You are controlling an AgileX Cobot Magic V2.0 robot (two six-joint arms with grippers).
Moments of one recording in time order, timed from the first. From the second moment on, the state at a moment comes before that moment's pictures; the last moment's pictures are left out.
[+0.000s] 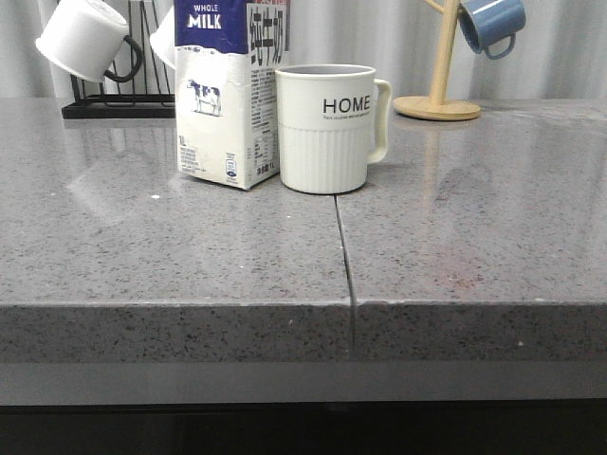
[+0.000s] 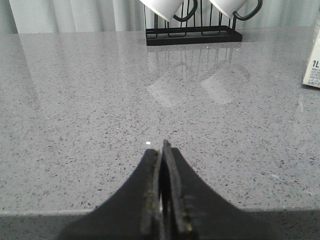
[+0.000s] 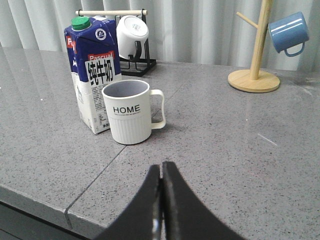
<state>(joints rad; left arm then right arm) -0.03 0.00 0.00 0.01 0.22 0.05 0.40 0.10 -0.42 0.00 0.48 0.09</state>
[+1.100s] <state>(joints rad) -0.03 0.00 0.00 0.01 0.22 0.05 -0.03 0.04 -0.05 0.00 0.16 0.09</state>
